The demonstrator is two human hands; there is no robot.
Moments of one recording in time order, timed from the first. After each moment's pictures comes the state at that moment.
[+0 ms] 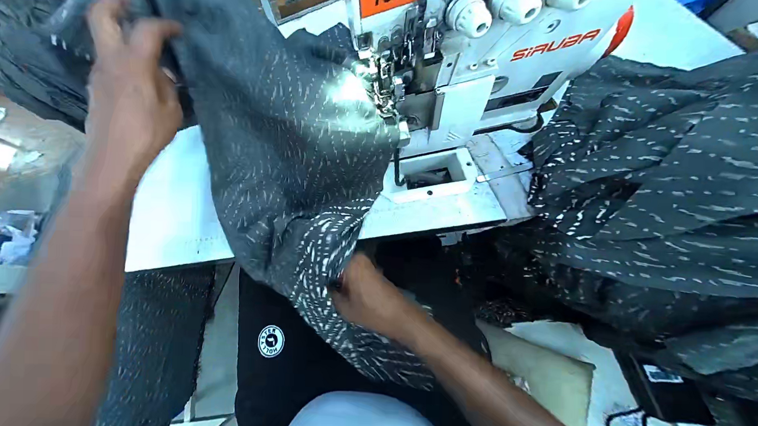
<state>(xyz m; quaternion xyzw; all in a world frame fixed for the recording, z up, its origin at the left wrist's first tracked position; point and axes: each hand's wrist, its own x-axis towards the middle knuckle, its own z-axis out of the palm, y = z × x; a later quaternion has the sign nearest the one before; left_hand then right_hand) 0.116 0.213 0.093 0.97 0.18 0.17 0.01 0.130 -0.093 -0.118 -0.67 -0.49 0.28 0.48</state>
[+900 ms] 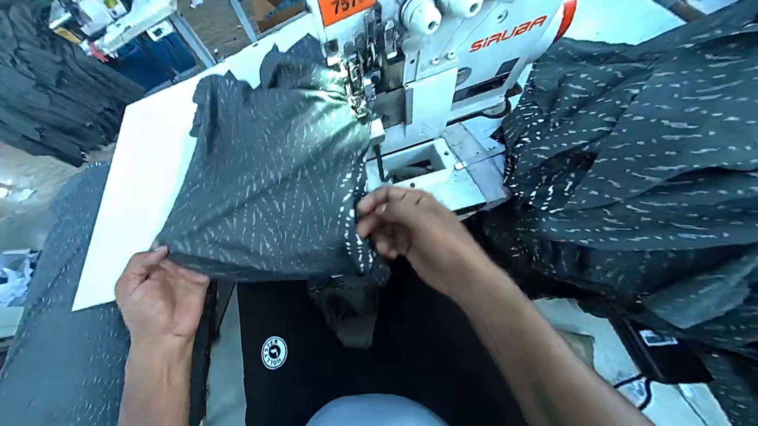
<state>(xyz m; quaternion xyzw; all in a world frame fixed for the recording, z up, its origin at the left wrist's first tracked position) -0.011 0.140 -0.025 0.46 0.26 0.36 0.77 0.195 -0.133 -0.046 -0.48 -0.18 0.41 0.75</state>
